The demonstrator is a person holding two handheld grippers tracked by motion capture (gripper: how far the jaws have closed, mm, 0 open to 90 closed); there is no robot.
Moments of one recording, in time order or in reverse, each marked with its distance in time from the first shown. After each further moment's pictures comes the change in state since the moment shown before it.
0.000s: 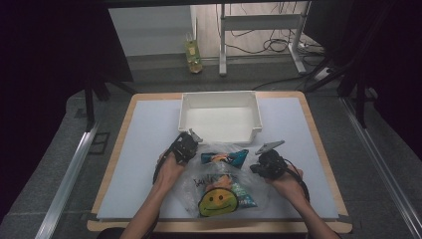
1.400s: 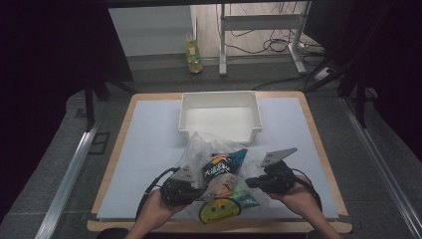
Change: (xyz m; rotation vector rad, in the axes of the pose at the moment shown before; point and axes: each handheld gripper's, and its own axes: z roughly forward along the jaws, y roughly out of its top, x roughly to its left) left arm -0.072 -0.063 -0.113 -0.194 -0.580 0.069; right arm 0.049 0.004 -0.071 -0.127 0.273 -0.094
